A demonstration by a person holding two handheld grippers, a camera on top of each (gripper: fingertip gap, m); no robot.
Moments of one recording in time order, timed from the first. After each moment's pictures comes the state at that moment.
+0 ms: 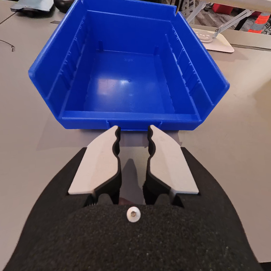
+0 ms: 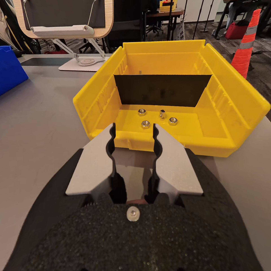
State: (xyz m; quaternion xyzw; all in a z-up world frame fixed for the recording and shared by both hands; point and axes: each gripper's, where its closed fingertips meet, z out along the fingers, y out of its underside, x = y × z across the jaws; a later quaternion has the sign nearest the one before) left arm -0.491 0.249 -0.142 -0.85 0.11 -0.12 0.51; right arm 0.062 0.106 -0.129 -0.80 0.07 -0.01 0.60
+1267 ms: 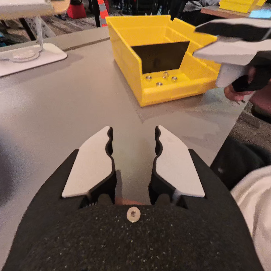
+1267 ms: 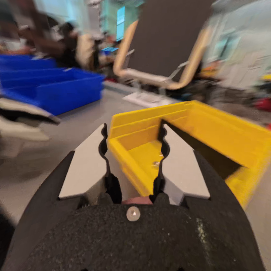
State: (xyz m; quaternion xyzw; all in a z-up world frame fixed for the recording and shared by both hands) left arm -0.243 0.127 -0.131 -0.71 0.43 -0.31 0.47; right arm -0.092 0.114 -0.067 -0.71 -0.10 0.02 0.69
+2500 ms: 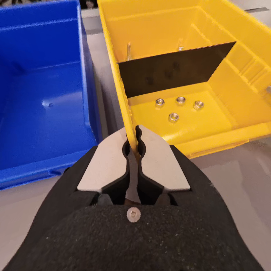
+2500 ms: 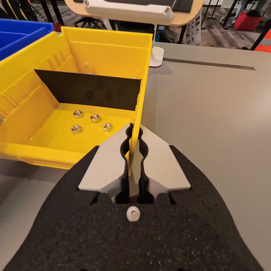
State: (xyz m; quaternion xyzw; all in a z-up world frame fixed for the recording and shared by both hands) left arm -0.337 0.248 -0.142 -0.84 0.22 -0.11 0.48; right arm -0.147 0.212 -0.132 -0.83 0.05 -0.05 0.55
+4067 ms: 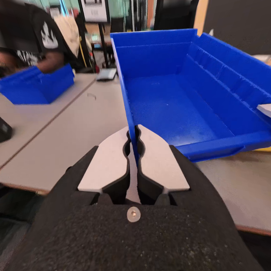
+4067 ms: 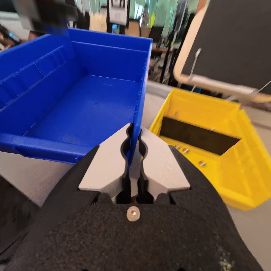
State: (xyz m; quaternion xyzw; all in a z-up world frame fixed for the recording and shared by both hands) left arm -0.561 0.168 -0.045 -0.78 0.07 -0.02 0.63; right arm -0.367 0.187 -0.040 -0.76 -0.09 0.02 0.65
